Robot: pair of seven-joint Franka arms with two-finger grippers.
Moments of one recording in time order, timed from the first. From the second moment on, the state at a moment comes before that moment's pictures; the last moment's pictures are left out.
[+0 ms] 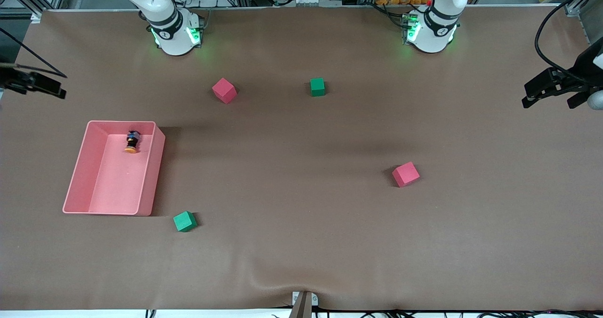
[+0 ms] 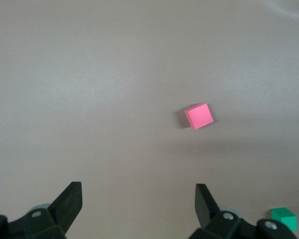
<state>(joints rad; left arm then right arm) 0.01 0.01 -0.06 -1.50 -0.01 1.56 -0.04 0.00 -0.04 -0.13 -1.71 -0.03 1.50 0.00</state>
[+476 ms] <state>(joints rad) 0.01 0.01 -0.06 -1.50 -0.01 1.55 -0.04 -0.05 0.00 -0.13 -1.98 -0.03 1.79 -0.09</state>
